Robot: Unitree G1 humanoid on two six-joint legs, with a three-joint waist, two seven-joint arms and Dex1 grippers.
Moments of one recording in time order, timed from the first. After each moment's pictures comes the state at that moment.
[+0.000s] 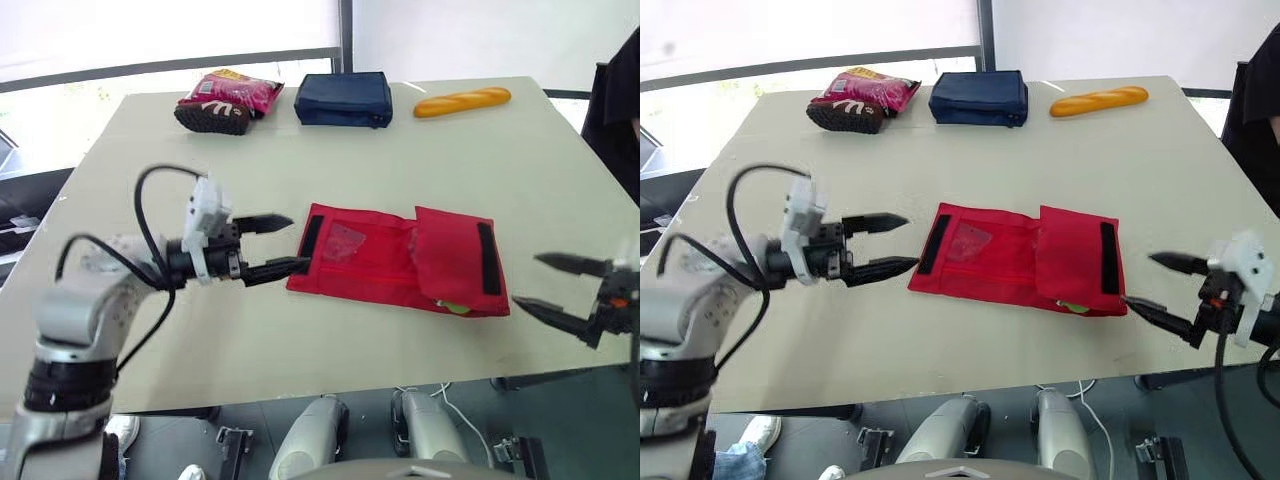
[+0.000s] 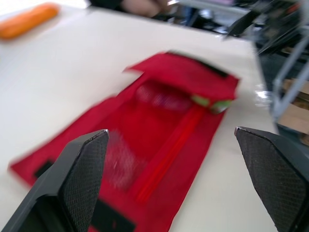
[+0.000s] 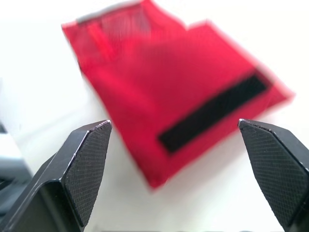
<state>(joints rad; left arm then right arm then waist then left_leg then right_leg) -0.23 0.80 0.19 -0.28 -0.66 0.65 -1.02 0.18 -0.90 -0.57 -0.51 0.72 0.55 1.00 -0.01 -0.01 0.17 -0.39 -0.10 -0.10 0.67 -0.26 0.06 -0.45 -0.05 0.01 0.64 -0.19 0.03</state>
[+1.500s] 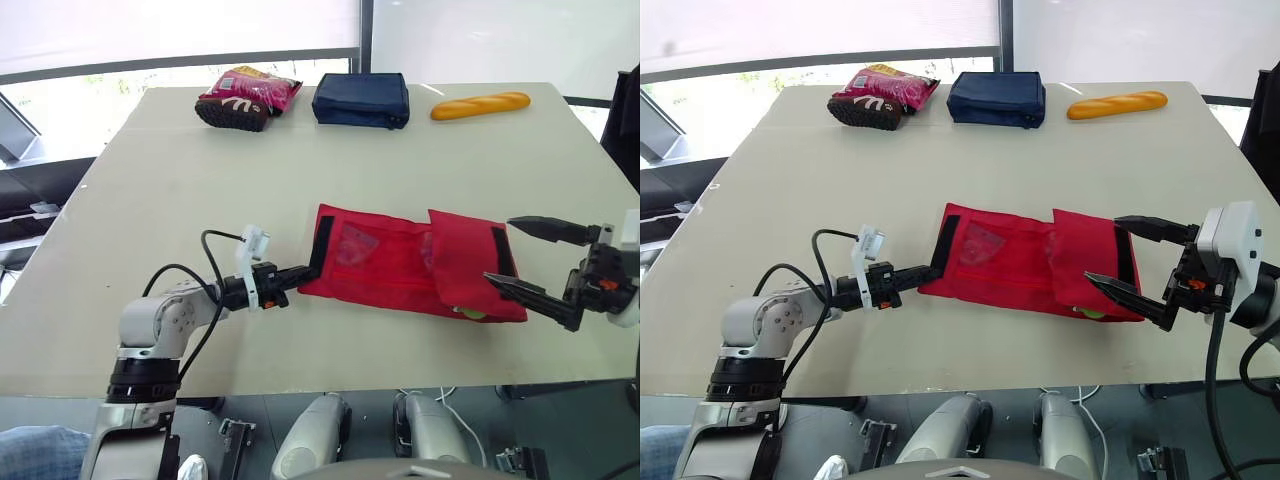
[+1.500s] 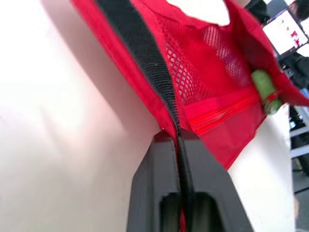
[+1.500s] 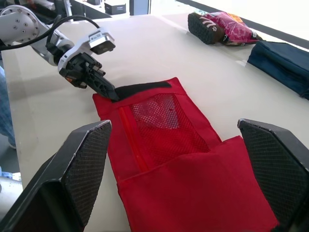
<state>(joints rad) -0.31 0.56 0.14 -0.03 -0.72 1.00 -0.84 0.07 -0.88 -0.51 -0.67 0.85 0.57 0.89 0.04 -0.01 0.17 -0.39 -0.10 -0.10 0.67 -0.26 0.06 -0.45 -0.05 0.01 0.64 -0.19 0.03</state>
